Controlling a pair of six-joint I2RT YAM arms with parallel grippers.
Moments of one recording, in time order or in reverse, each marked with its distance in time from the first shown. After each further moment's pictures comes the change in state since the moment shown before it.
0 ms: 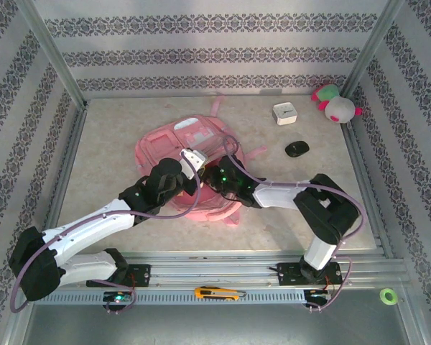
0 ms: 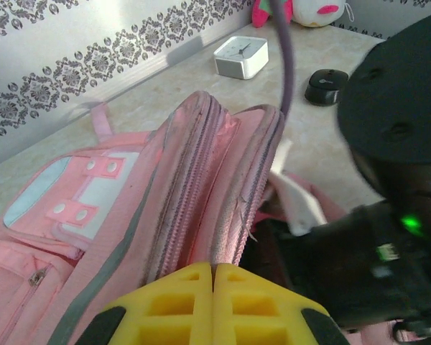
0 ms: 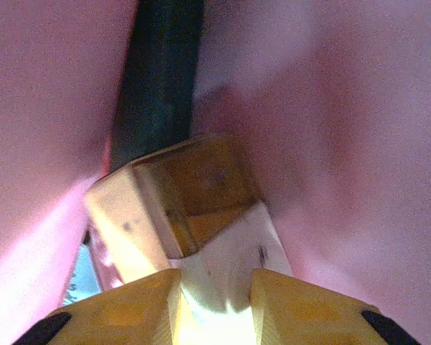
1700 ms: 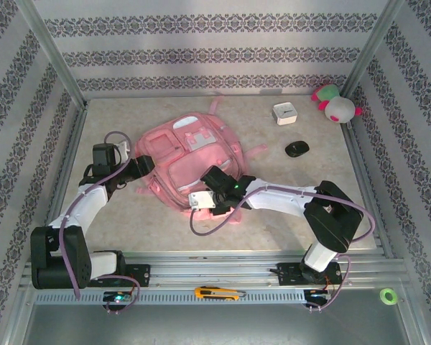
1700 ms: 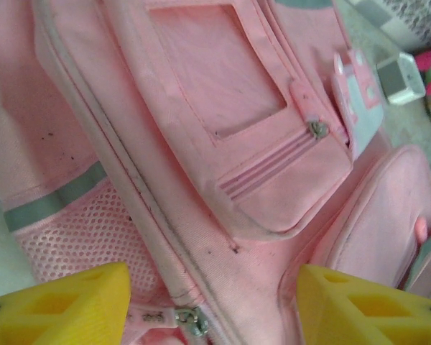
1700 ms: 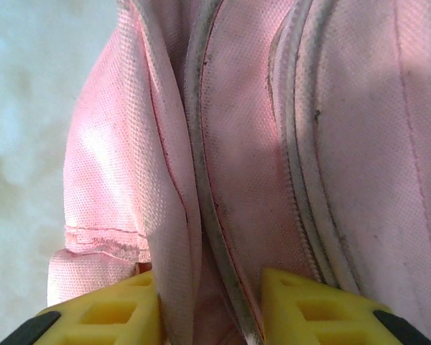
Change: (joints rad) left arm 0.855 0.105 -0.098 -0.152 0.700 -0.457; right arm 0.152 -0.079 0.172 -0.783 0.173 -2.118
